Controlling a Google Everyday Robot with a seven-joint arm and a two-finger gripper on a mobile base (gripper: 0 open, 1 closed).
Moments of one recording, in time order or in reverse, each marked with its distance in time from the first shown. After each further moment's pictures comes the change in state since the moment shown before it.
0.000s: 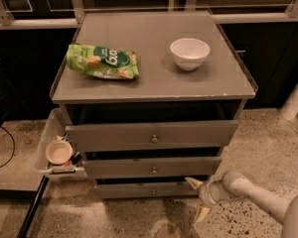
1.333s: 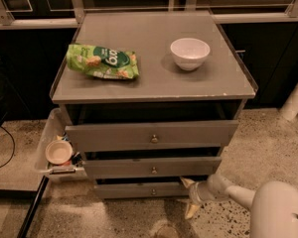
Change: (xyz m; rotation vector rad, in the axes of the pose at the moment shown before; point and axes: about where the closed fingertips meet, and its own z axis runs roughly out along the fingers) arm 0.039 -0.025 0.074 0.060 0.106 0.040
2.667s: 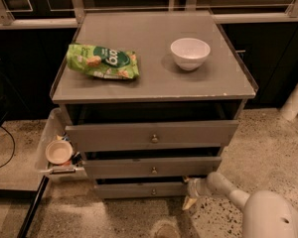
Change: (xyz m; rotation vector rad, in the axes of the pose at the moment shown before) arm 0.021 -0.043 0.032 0.114 -0.027 -0.061
